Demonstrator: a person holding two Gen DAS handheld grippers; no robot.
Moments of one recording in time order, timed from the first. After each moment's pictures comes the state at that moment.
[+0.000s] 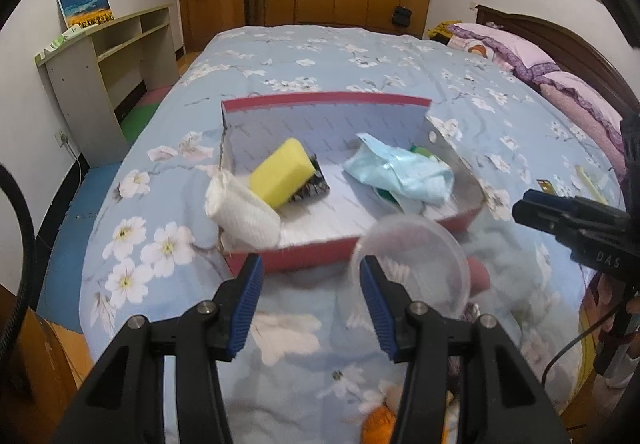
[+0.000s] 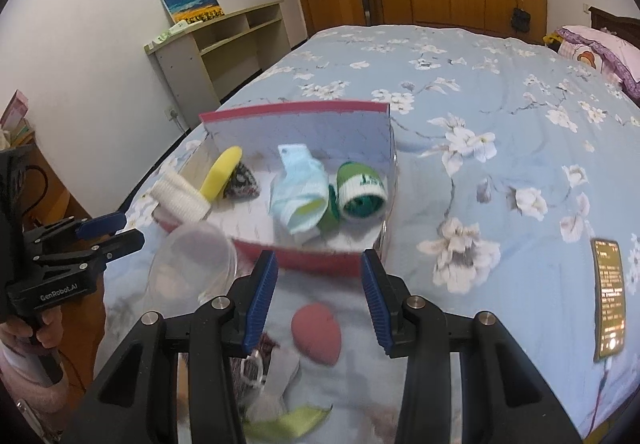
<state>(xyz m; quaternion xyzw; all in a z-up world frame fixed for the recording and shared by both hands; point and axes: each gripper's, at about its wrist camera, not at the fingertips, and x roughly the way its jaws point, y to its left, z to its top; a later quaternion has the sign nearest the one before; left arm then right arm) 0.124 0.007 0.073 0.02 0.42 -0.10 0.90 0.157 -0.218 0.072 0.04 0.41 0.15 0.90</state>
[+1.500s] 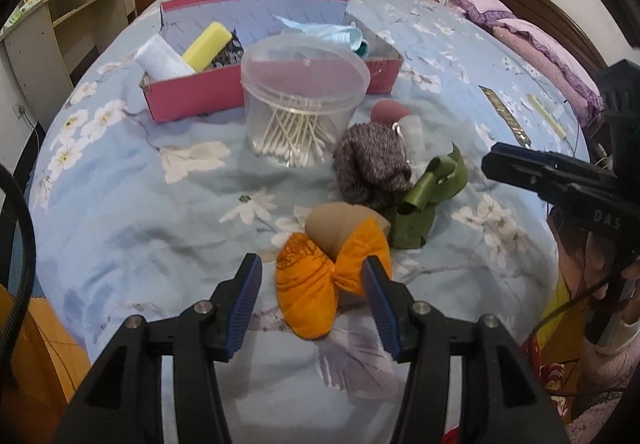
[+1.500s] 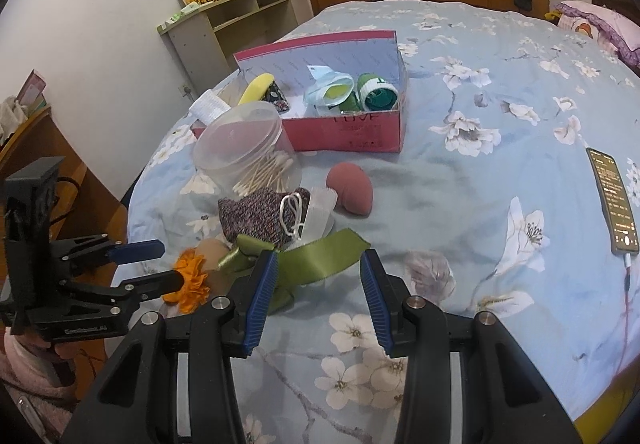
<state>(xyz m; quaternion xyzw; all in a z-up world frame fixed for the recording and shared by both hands) 0.023 -0.018 0.012 0.02 0.49 -0.18 0.85 0.050 -0.217 0.038 0.05 0.44 0.17 0.88</state>
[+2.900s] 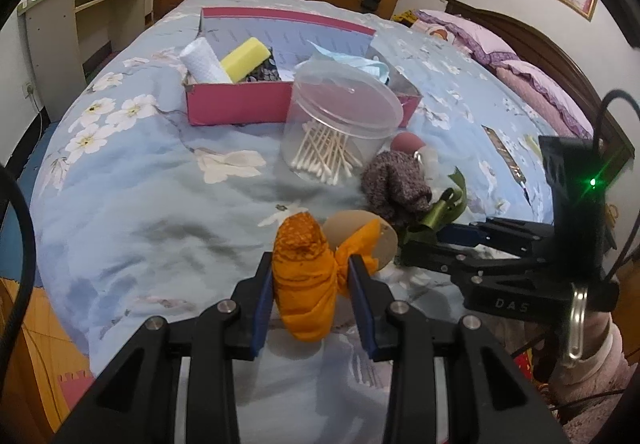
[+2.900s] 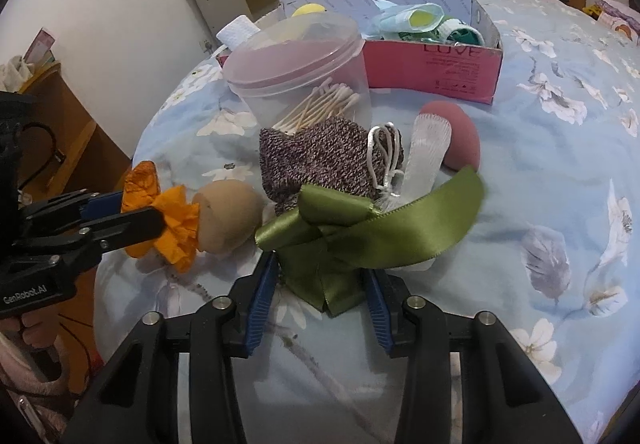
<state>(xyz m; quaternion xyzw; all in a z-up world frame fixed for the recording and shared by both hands) 0.018 0.024 0.017 -0.04 0.45 -0.17 0.88 0.063 -0.148 -0.017 0.02 0.49 0.21 0.85</state>
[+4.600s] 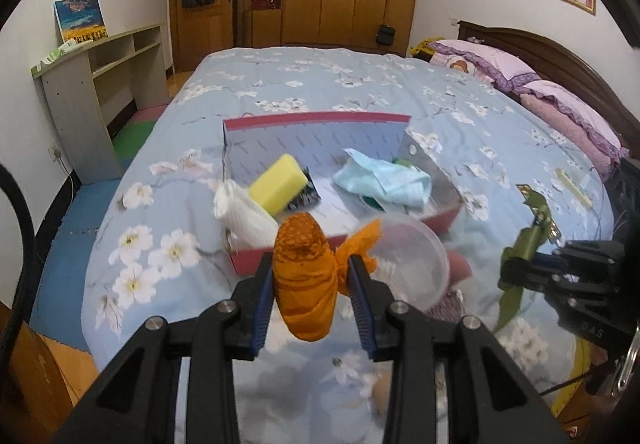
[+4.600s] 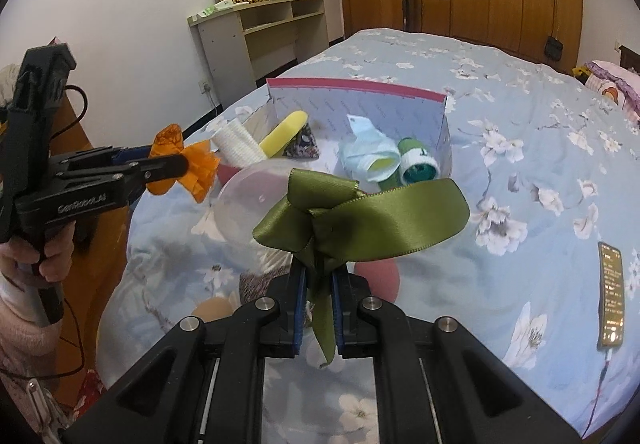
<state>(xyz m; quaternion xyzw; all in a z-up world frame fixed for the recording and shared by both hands) 0.104 0.025 0.089 0.02 0.37 -0.12 0.92 0.094 -0.174 0.074 -0.02 0.40 0.20 0.90</state>
